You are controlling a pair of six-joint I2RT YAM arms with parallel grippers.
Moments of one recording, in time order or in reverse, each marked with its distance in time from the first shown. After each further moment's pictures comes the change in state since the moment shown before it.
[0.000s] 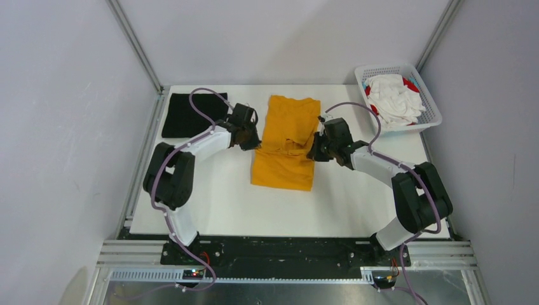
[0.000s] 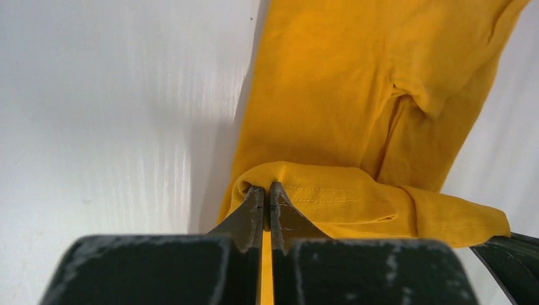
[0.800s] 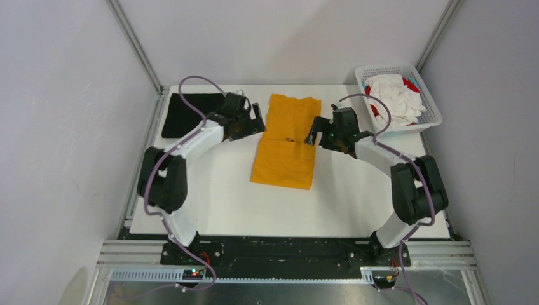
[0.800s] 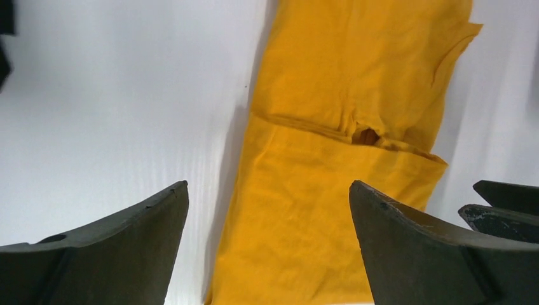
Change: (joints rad) left arm 0.044 0.035 0.134 -0.010 -0.011 0.070; right arm -0.111 0.108 0.113 0.014 0.024 0.087
